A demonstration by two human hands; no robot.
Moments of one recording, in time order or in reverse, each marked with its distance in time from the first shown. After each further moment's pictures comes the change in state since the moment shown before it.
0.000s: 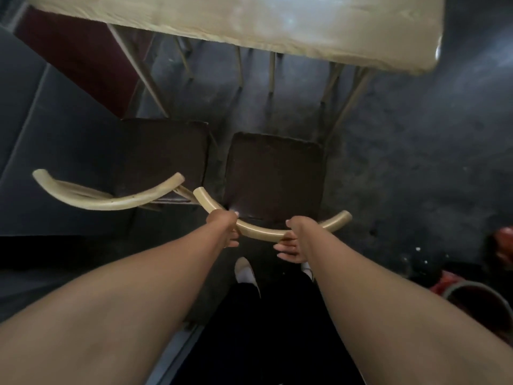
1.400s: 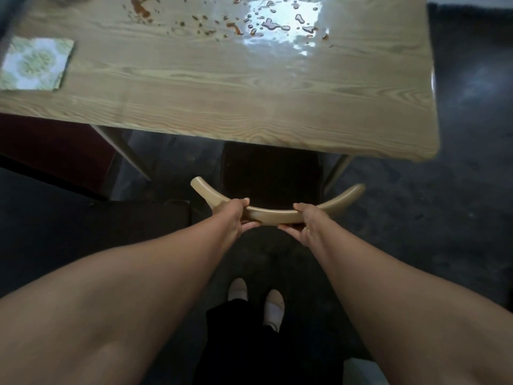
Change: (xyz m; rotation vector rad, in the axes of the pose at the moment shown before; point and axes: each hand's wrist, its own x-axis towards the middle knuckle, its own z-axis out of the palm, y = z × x) left_hand 0.080 0.280 0.079 -0.344 -0.166 0.060; right_hand 0.000 -0.278 -0.022 0.662 -0.016 -0.311
